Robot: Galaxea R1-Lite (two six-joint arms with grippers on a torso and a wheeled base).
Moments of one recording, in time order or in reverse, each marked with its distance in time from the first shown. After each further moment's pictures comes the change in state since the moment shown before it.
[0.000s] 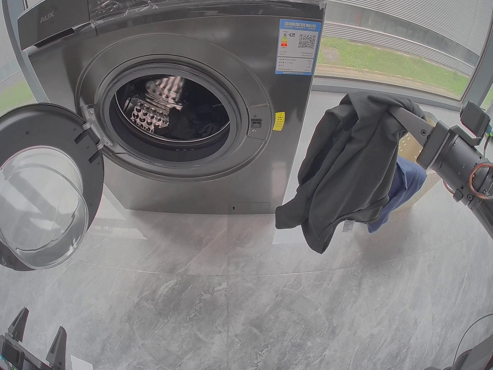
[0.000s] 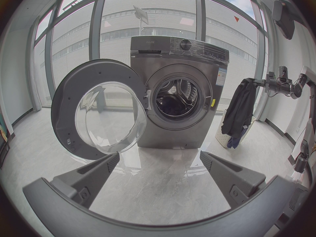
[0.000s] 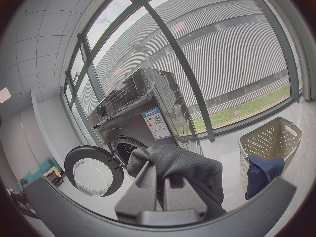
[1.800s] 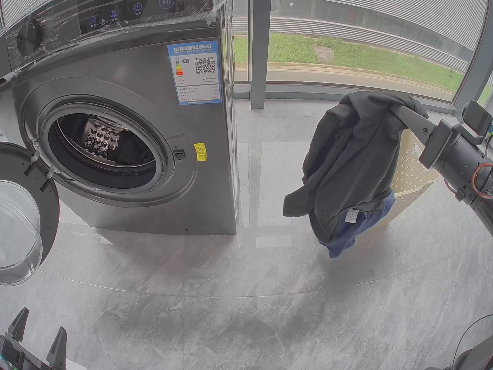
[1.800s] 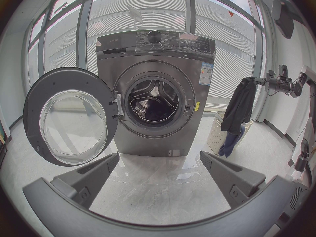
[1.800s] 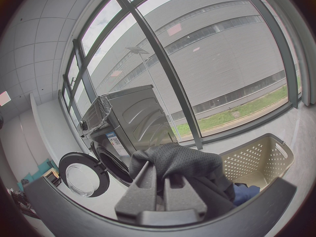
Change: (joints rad) left arm -0.001 0.000 0.000 0.000 0.000 0.006; right arm 0.002 -0.009 0.000 -0.001 0.000 -0.001
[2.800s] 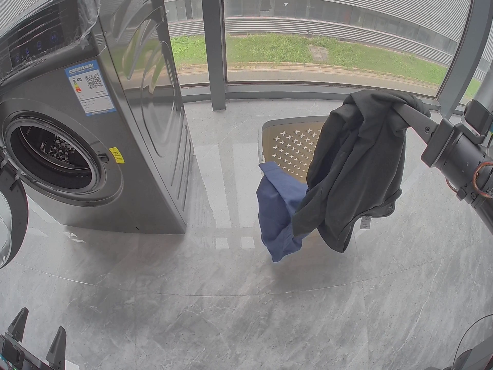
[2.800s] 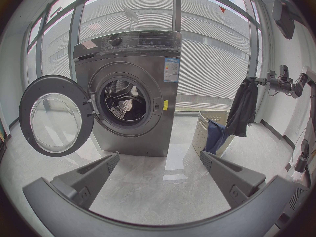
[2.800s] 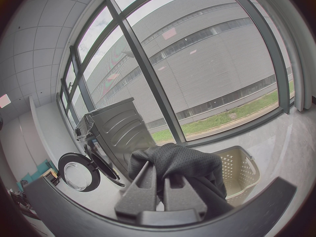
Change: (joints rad) left arm 0.001 0.000 0.000 0.000 0.000 -0.003; right arm -0.002 -0.005 -0.001 0.000 -0.001 0.000
